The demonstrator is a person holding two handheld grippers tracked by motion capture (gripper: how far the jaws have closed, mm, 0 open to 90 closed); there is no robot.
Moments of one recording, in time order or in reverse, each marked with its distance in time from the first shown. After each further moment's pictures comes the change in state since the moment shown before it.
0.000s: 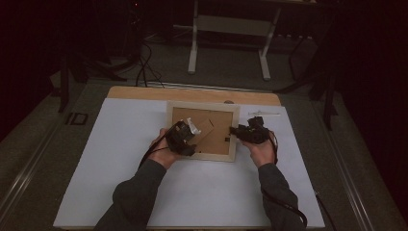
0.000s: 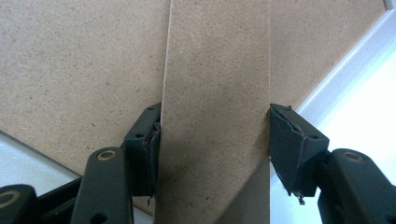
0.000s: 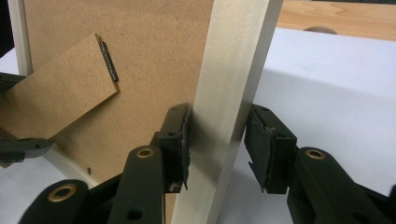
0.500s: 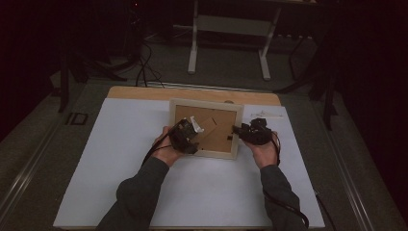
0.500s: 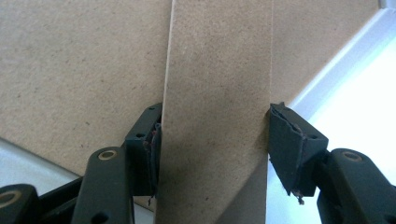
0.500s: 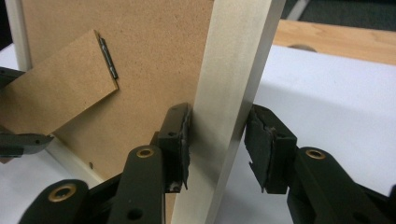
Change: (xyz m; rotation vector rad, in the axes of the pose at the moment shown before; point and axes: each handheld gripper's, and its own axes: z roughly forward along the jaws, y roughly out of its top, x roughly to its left) left arm -0.002 0.008 0.002 -0.005 -0.002 0.021; right arm 0.000 -0.004 -0.010 -0.061 -0.035 -0.054
